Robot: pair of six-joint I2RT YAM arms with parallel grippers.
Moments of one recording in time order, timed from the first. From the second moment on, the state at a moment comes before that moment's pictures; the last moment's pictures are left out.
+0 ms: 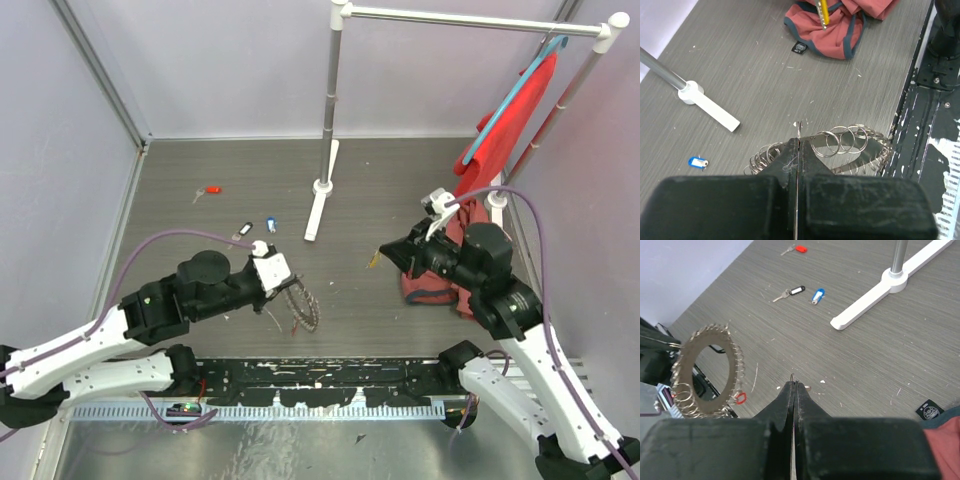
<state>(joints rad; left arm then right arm) -1.16 0.77 0.89 -0.42 -0.06 0.20 0.44 0.67 0.88 -0.47 -0.38 0.22</state>
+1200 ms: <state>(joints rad) -1.18 1.06 1.08 -0.14 -0.12 0.39 0.44 0.49 0.94 -0.45 -0.54 0.16</state>
